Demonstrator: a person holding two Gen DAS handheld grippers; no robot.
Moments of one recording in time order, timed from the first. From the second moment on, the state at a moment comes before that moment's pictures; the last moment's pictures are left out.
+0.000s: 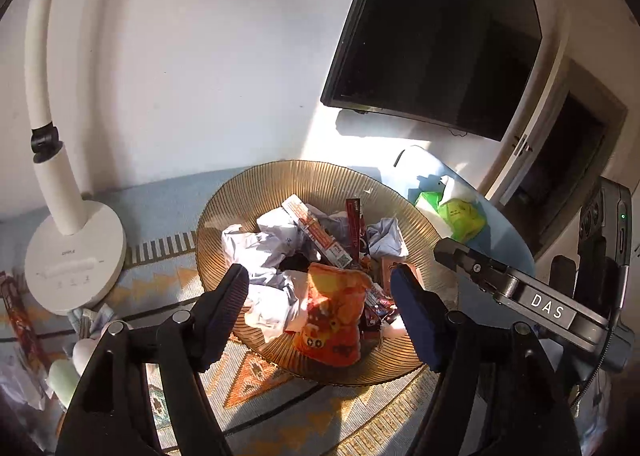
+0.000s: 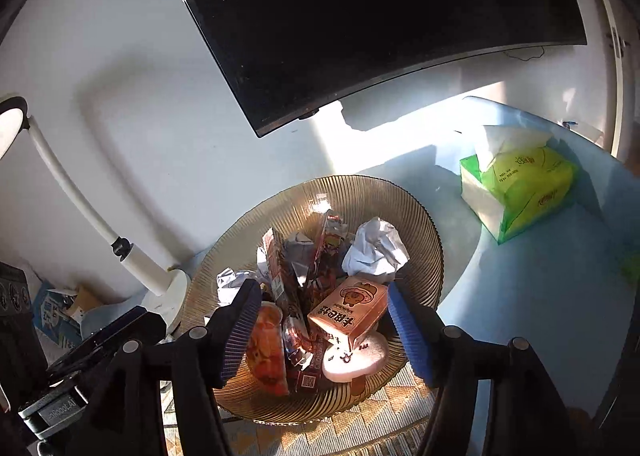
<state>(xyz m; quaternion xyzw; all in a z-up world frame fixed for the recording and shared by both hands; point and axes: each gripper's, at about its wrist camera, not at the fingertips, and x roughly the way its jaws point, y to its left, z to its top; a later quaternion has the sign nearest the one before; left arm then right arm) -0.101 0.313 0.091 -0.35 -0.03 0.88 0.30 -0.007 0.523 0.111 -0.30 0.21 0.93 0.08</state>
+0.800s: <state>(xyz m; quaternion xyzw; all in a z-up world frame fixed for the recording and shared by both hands) 0.029 -0.048 0.034 -0.31 -0.14 0.94 -0.07 0.036 0.358 0.029 -0.34 0.16 0.93 -0.03</state>
